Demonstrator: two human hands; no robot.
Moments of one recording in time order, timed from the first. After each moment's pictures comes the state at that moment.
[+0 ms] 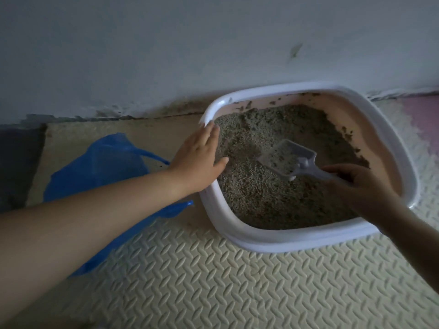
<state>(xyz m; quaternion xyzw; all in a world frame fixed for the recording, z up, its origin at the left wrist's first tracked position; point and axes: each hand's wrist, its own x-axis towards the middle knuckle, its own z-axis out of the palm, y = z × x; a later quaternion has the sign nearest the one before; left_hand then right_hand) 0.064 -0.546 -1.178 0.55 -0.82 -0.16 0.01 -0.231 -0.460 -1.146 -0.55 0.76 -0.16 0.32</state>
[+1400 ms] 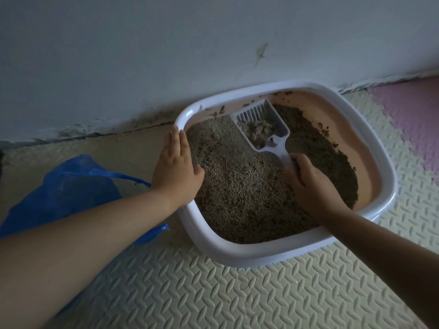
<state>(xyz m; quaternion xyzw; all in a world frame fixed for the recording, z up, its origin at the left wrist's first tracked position) 0.041 -0.562 -1.207 0.62 -0.77 -0.14 0.04 -0.221 -0.482 -1.196 -0.64 0.71 -0.19 0.22</state>
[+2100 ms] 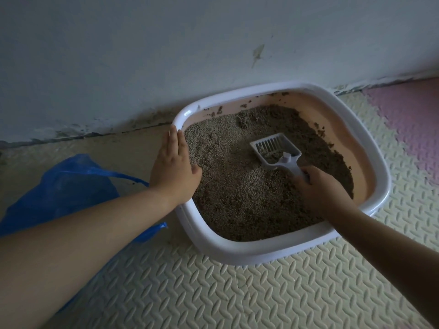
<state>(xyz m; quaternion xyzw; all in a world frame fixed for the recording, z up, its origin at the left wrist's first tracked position) 0.042 -0.564 -1.211 0.61 -0.78 -0.13 0.05 -0.241 -0.476 -1.201 -0.55 0.80 -0.08 0.23</state>
